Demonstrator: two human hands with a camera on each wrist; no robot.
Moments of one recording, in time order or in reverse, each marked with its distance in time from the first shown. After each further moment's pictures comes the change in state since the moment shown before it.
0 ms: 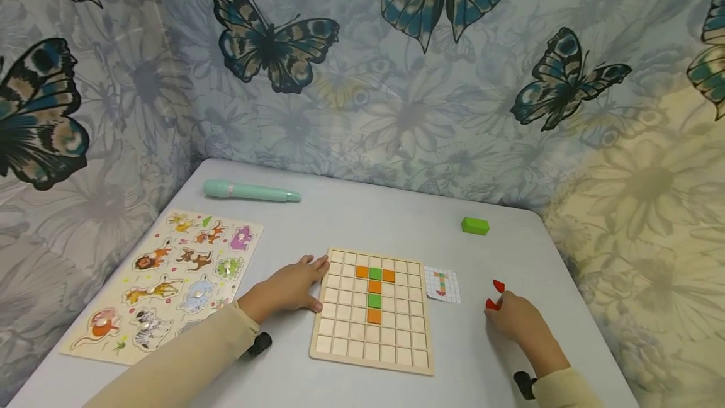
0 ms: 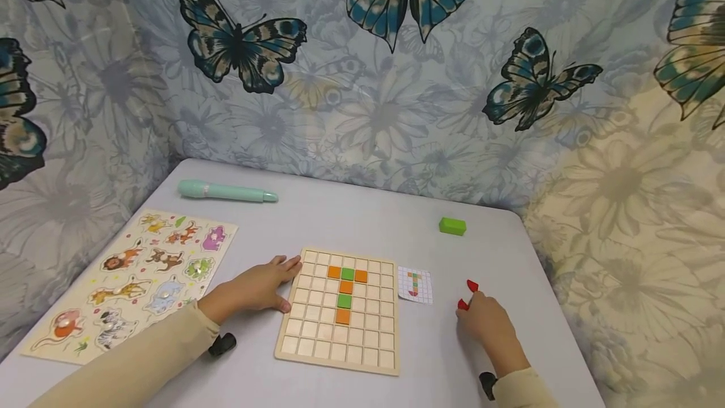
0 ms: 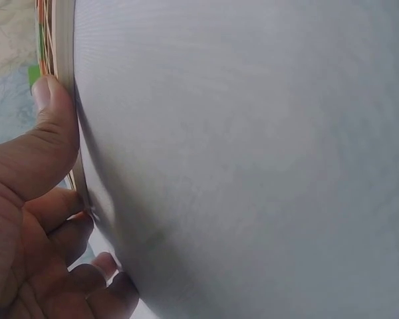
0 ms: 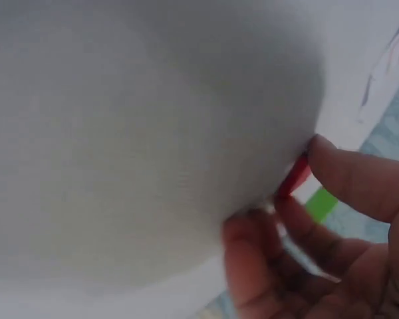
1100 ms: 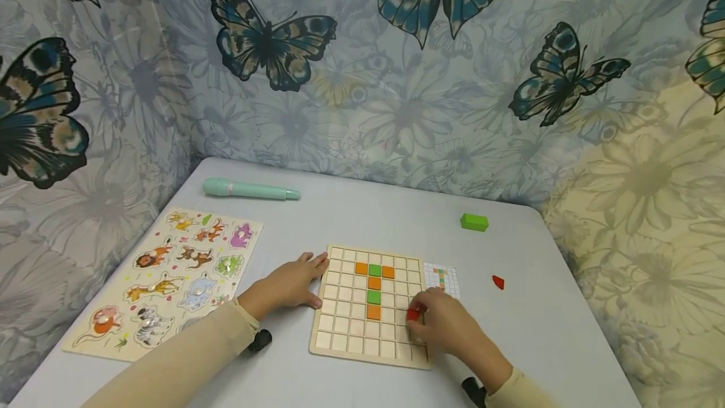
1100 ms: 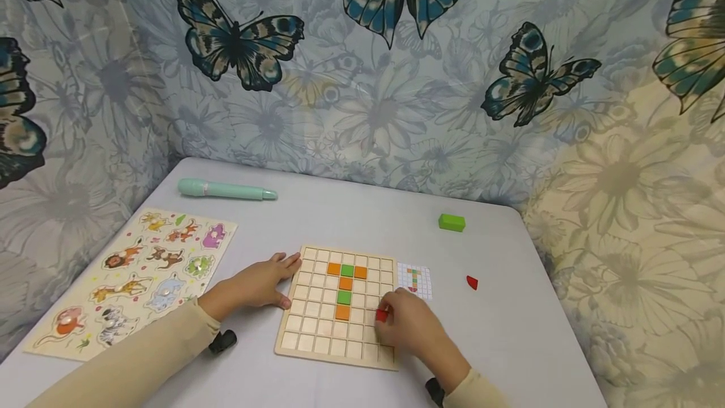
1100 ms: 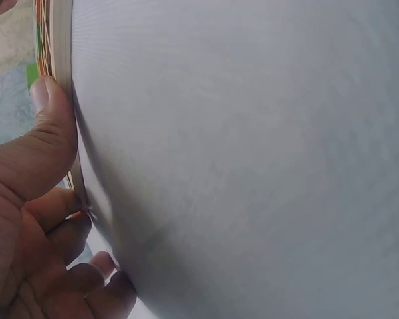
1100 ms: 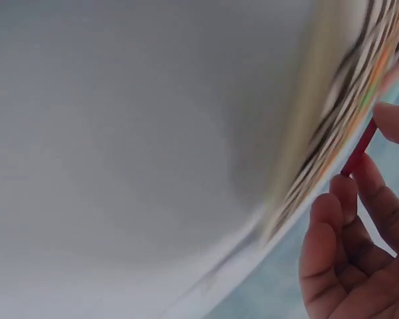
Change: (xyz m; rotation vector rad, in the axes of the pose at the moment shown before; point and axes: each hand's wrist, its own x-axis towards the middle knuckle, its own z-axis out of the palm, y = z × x) left_hand 0.000 0.000 0.001 -0.024 0.002 -0.005; right_hand -0.032 -0.114 0.038 0.092 0.112 -0.447
